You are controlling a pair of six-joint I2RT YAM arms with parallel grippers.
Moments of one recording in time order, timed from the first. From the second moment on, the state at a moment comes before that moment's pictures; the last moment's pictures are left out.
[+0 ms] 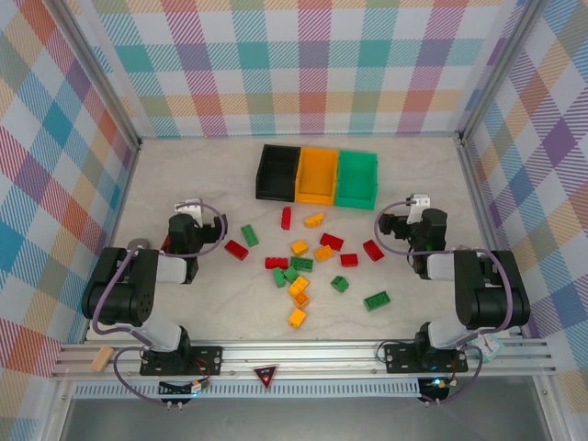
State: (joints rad) left arm -0.05 1.58 0.40 0.75 -0.04 -0.08; right arm -0.01 1.52 0.41 0.68 -0.15 0.05
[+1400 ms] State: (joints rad) left arm -0.05 1.57 0.45 0.67 -0.04 -0.08; right arm 0.01 1.40 0.43 0.57 -0.09 0.05
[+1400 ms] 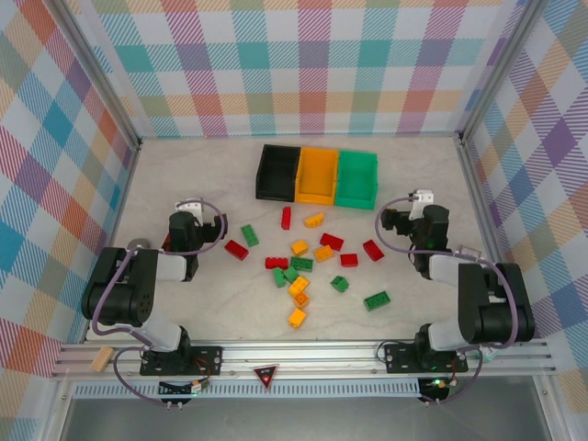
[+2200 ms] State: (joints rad) left arm -0.05 1.24 0.74 0.01 0.13 -0.47; right arm 0.06 1.26 0.59 0.07 -0.24 0.38
